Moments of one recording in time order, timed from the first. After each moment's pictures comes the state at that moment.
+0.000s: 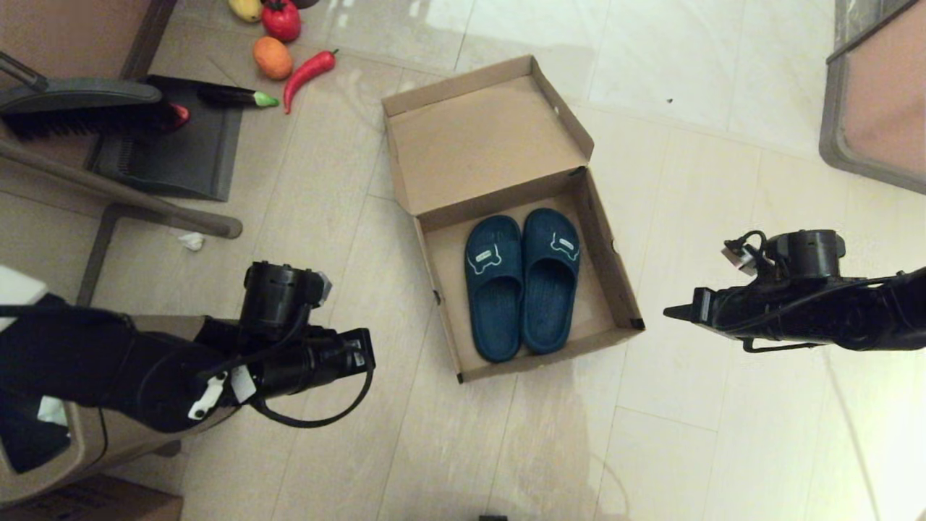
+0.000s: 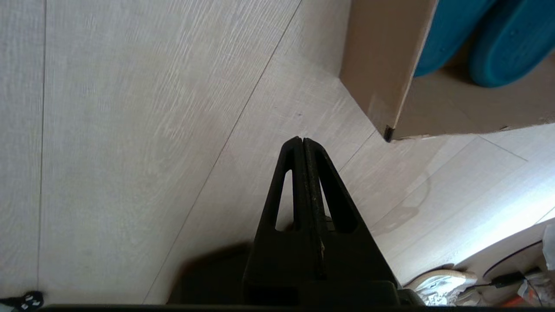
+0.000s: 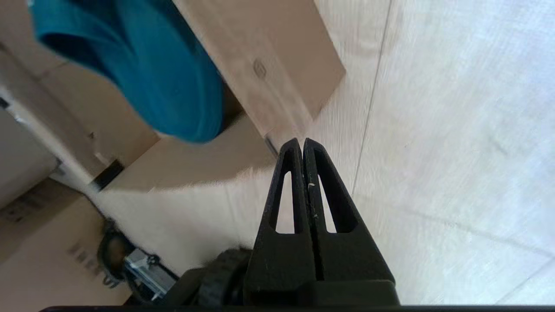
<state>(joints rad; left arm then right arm) -0.40 1.84 -0.86 -0.37 0.09 -0.41 -0.08 2.02 -1.10 -0.34 0.49 0.27</state>
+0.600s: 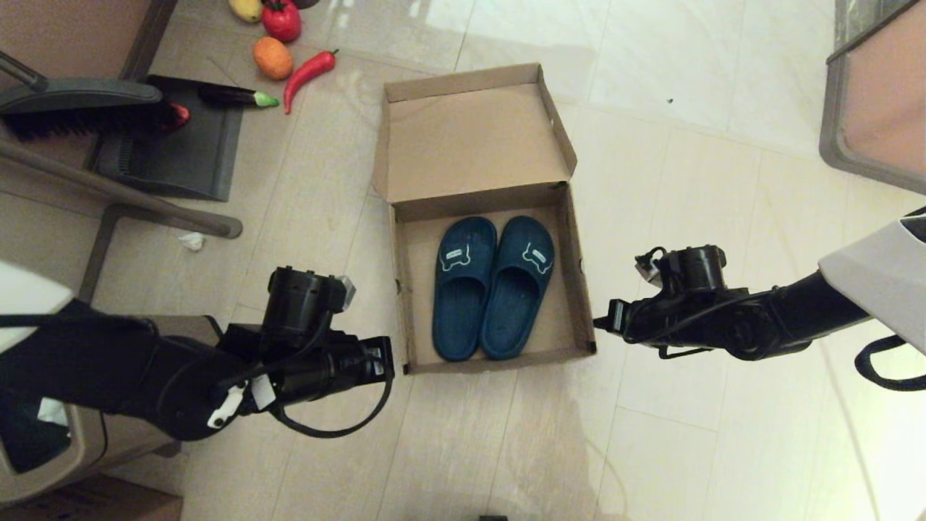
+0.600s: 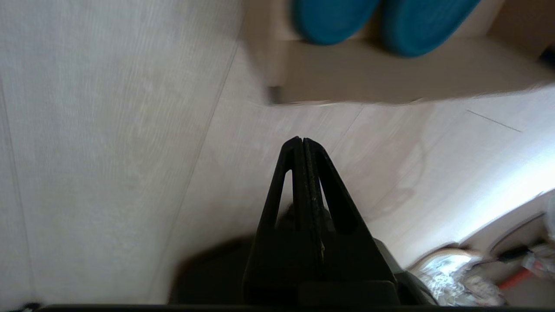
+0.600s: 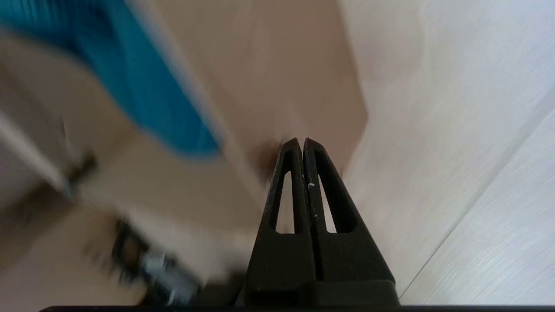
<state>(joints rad) -0.47 1.86 -0.87 -0.37 0.09 -0.38 0.18 2.16 -1.18 -0.40 0.34 0.41</state>
